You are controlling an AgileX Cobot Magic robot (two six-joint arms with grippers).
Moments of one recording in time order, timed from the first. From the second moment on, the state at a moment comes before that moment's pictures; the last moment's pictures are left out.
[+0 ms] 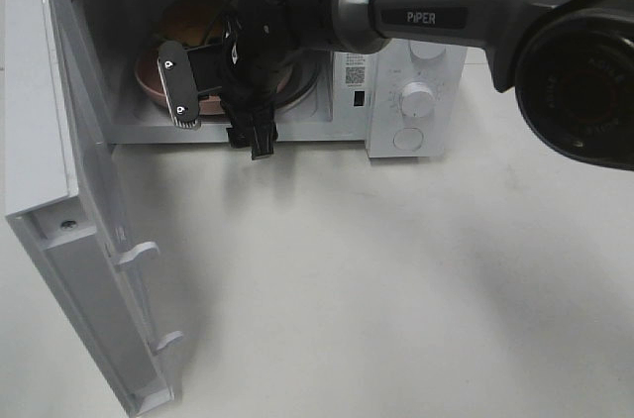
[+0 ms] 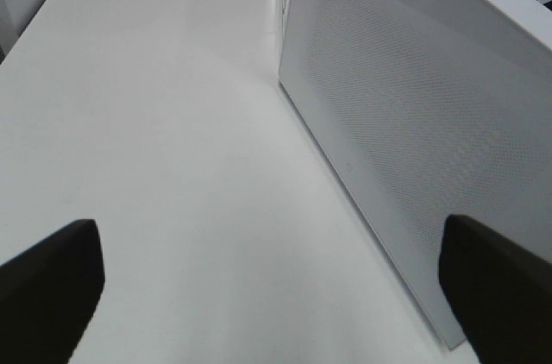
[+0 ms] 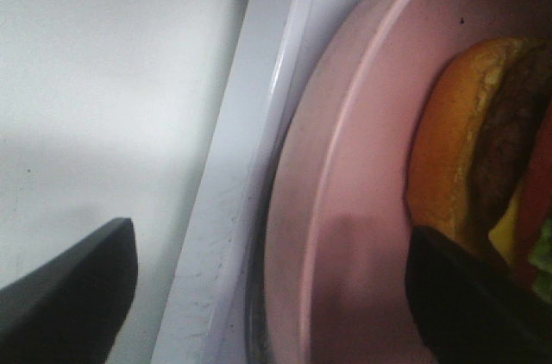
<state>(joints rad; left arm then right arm) 0.08 0.00 -0.52 -0.14 1.08 0.02 0.68 2.43 -1.98 -0.15 0.47 -1.06</state>
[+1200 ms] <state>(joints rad) 0.08 0.00 -0.52 -0.14 1.08 0.02 0.68 2.46 -2.04 -0.04 0.54 -1.05</state>
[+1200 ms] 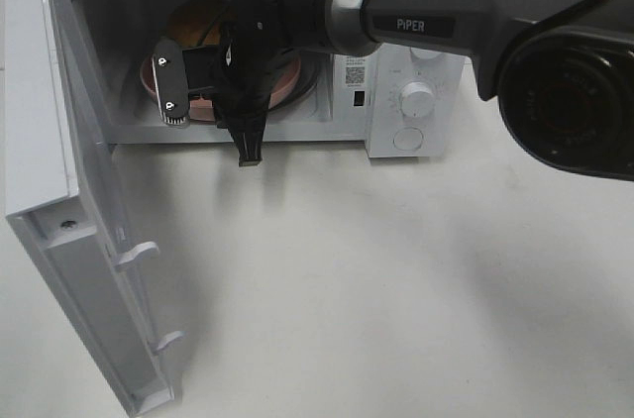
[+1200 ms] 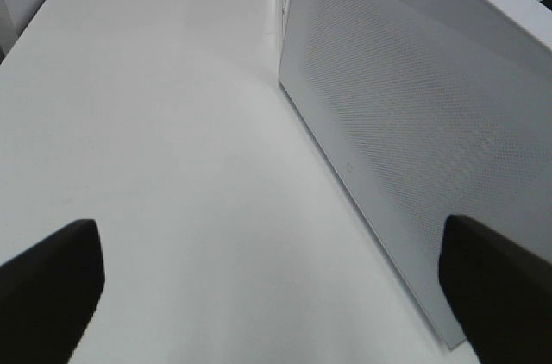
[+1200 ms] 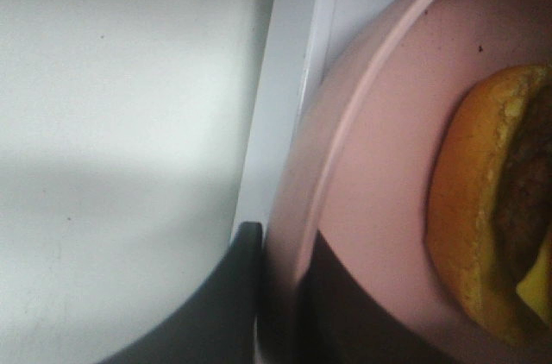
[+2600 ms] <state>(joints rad) 0.08 0.00 -0.52 -0.14 1.08 0.02 0.70 1.95 -1.18 -0.15 0.11 -1.10</state>
